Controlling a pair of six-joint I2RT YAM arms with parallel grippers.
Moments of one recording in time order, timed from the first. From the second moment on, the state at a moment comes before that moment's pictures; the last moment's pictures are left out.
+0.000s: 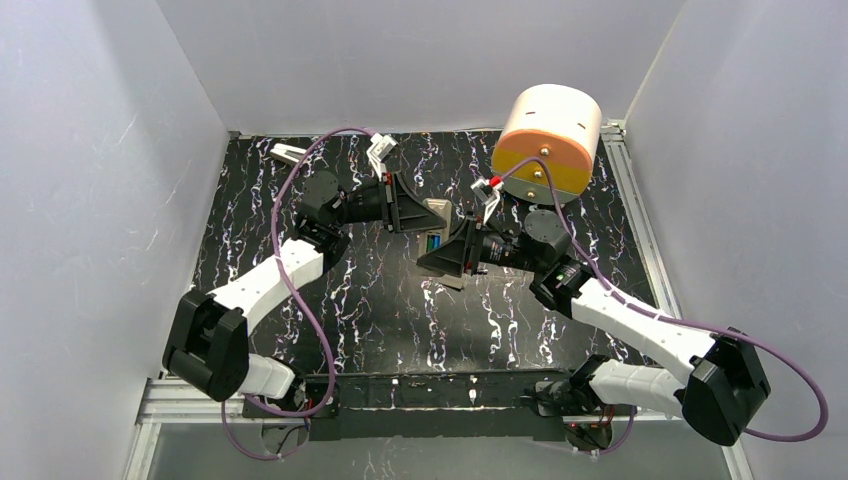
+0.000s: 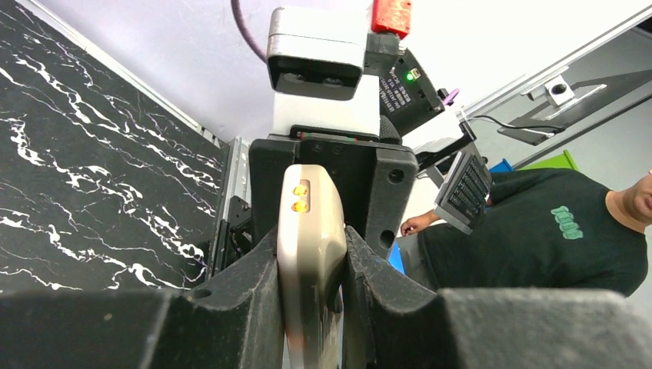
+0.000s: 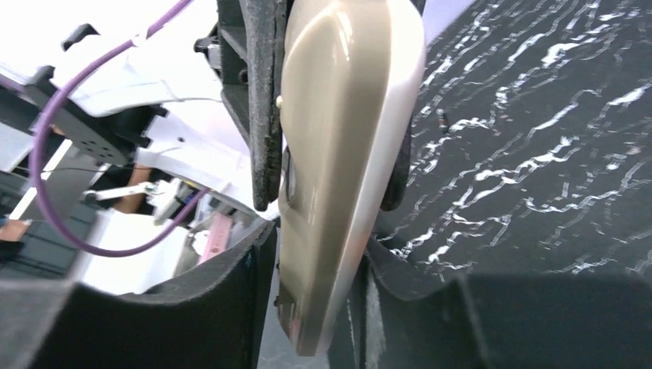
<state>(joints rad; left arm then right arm) -0.49 1.39 0.93 0.75 1.03 -1.14 0.78 1.10 0.74 0.40 -0.61 0.79</state>
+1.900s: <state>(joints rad) -0.27 1.23 0.74 0.36 1.01 -0.83 0.69 1.24 0.97 -0.13 -0.77 0.34</state>
